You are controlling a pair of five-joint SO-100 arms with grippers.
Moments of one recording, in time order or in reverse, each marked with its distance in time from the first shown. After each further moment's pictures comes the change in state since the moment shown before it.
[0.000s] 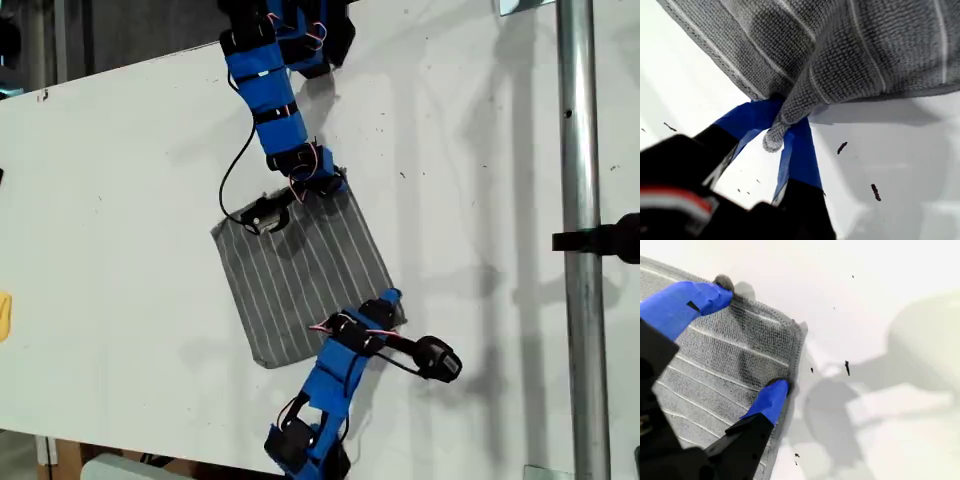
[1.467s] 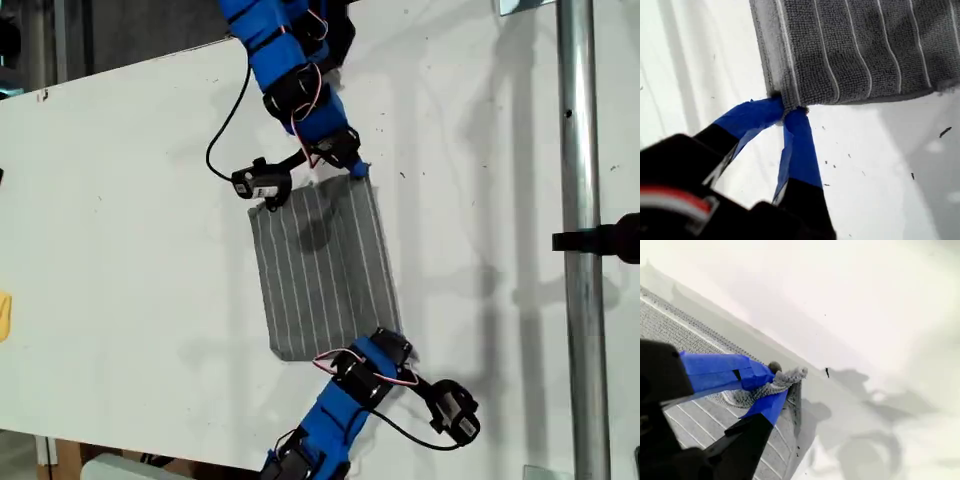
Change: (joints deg) arm 0 12.0 13.7 -0.4 6.0 -1.3; arm 1 -15.7 27.7 -2.3 9.4 10.1
